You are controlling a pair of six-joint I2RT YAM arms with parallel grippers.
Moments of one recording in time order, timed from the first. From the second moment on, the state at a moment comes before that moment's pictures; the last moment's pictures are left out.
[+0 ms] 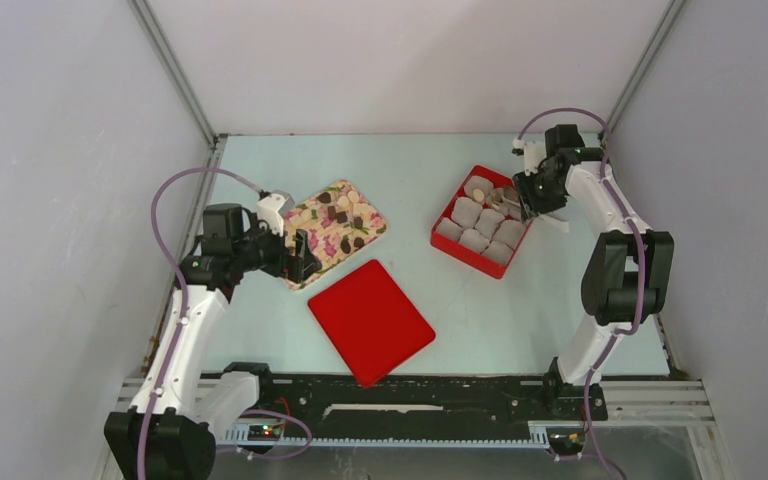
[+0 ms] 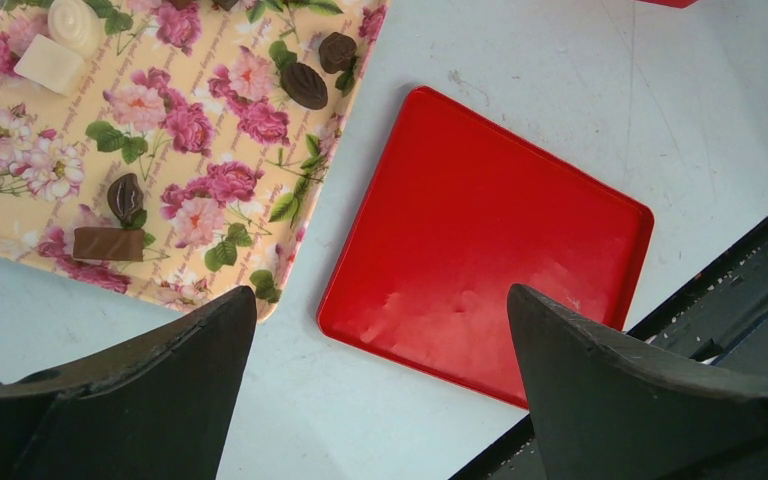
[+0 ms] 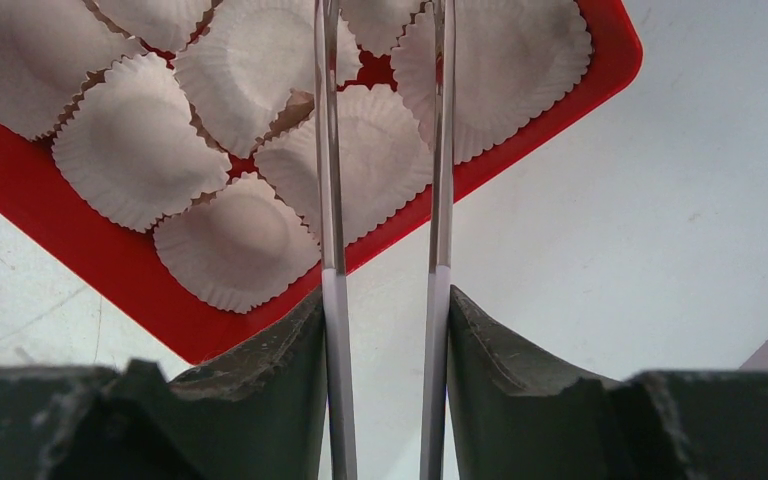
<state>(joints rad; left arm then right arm) -0.04 0.95 0.86 -0.68 0.55 0.15 0.01 1.81 1.53 -0.89 -0.15 -0.31</state>
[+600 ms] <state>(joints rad) -0.04 0.94 0.86 -0.68 0.54 0.16 0.05 1.73 1.53 -0.88 -0.19 -0.30</state>
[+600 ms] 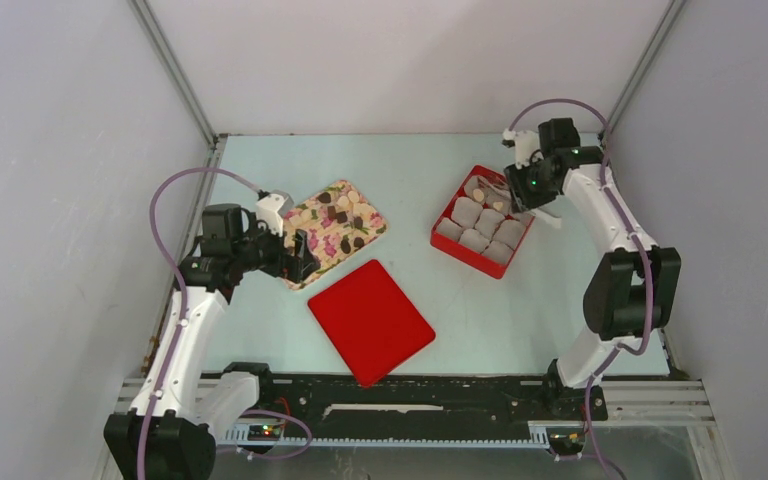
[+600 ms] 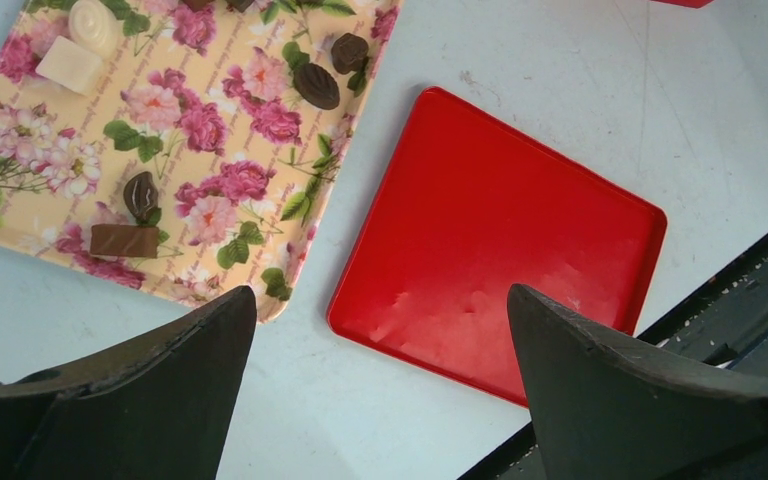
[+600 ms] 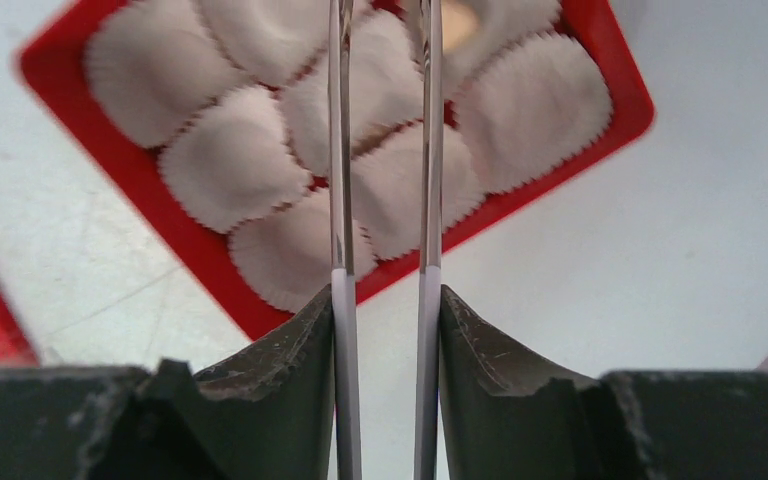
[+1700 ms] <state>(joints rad) 0.06 0.79 0.85 -0.67 0.46 0.16 0.61 2.22 2.10 -0.98 -0.25 -0.29</state>
